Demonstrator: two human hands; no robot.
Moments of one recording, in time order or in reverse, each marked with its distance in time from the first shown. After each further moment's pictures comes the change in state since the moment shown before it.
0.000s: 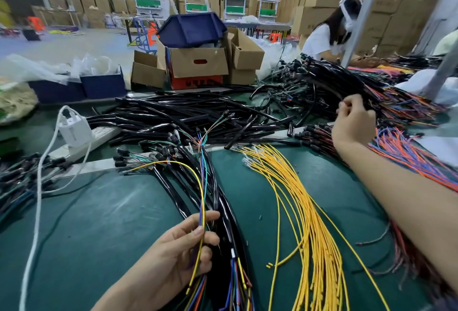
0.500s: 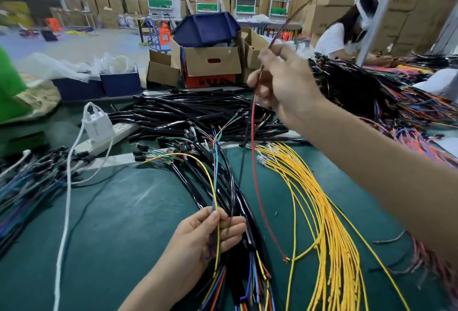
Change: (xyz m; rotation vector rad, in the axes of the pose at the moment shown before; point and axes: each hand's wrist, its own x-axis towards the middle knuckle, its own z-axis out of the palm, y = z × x) left_hand -0.001 -0.003 0.017 0.040 0.217 0.166; right_hand -0.098 -0.190 -0.068 1.158 -0.887 0.041
